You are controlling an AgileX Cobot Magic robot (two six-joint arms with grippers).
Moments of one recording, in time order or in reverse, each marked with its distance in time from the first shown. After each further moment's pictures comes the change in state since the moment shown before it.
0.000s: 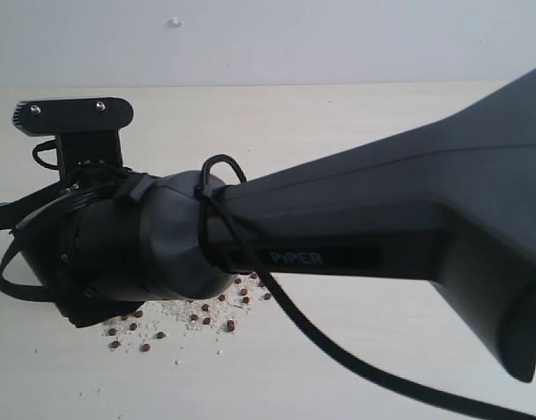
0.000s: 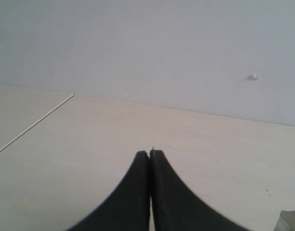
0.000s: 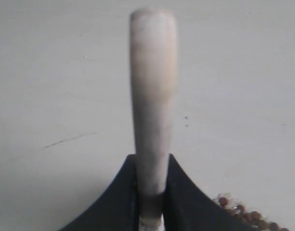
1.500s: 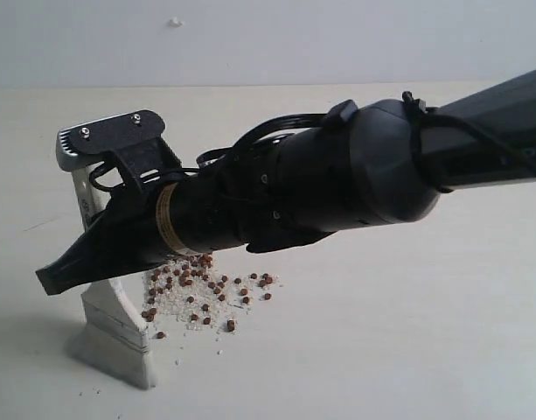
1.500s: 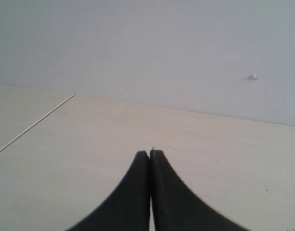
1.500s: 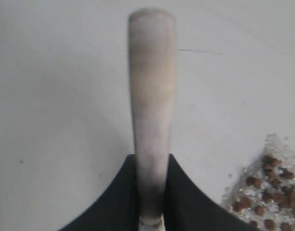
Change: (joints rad) left arm 0.000 0.000 0.000 0.000 0.000 0.000; right arm -0.211 -0.240 0.390 0.128 -0.869 -0.497
